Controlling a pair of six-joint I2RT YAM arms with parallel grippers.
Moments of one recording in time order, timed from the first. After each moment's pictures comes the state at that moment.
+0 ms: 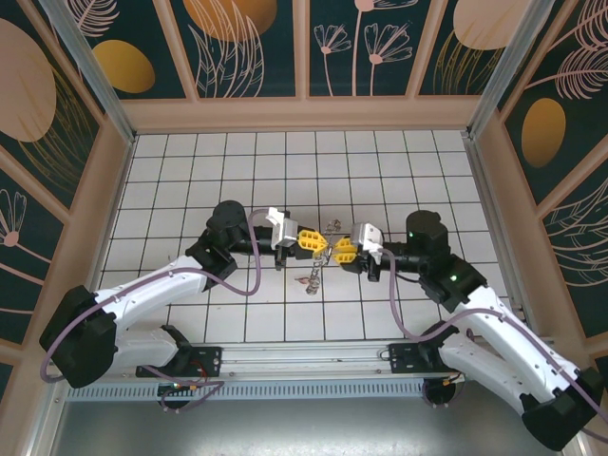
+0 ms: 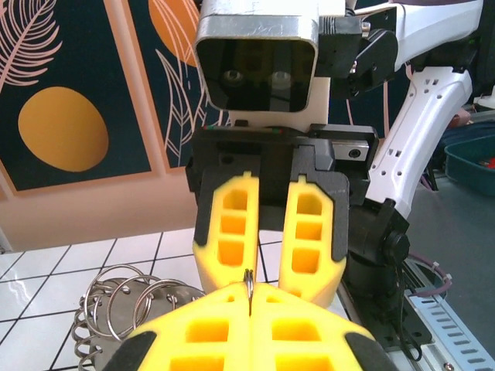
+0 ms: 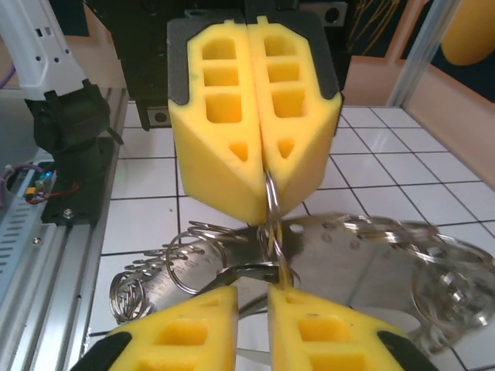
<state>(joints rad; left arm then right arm) -0.76 1.25 0.72 0.56 0.91 0.09 0.60 0.75 0.68 -0.27 -0.72 -0.42</state>
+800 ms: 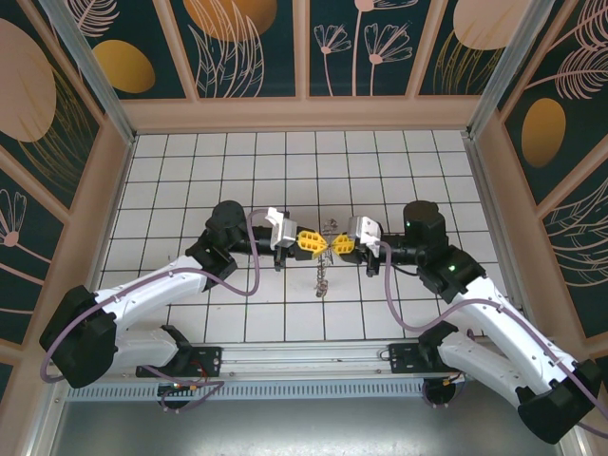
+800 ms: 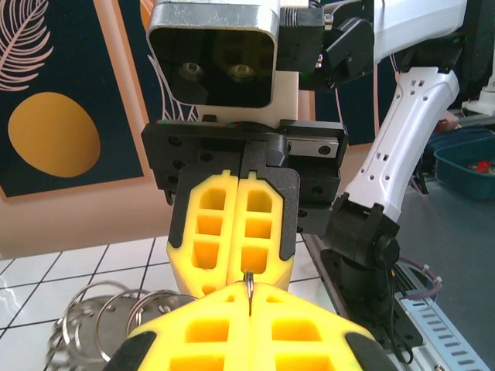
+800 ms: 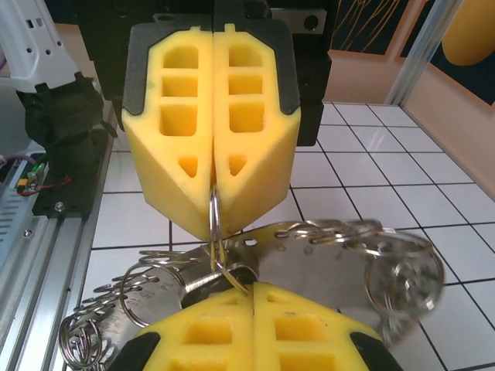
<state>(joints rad) -0.76 1.25 0.72 0.58 0.93 0.07 0.60 0.83 0.75 -0.30 -0.75 -0.45</state>
